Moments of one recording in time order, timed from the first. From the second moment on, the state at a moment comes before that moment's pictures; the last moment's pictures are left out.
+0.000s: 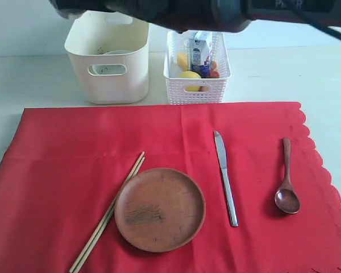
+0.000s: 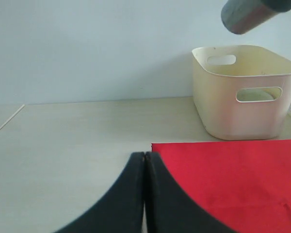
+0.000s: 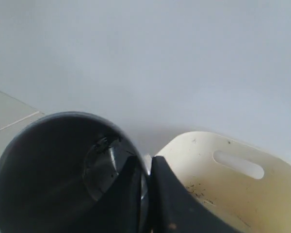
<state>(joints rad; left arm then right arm) 0.00 0.01 0.00 0.02 0.19 0.05 0.72 2.13 -1.72 0.57 -0.14 -0.50</state>
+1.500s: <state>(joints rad) 0.00 0.01 0.00 0.02 0.19 0.05 0.72 2.14 -1.72 0.71 0.08 -0.57</state>
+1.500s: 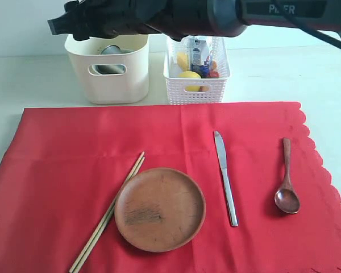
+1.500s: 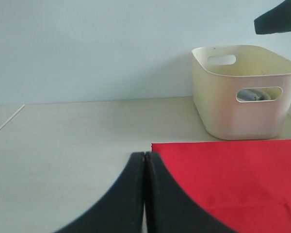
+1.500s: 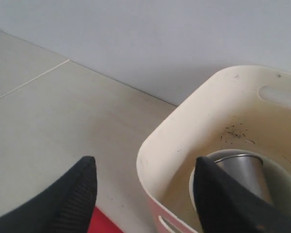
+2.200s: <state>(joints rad) 0.00 0.01 0.00 0.02 0.19 0.05 0.68 1.85 -1.35 0.63 0.09 -0.57</state>
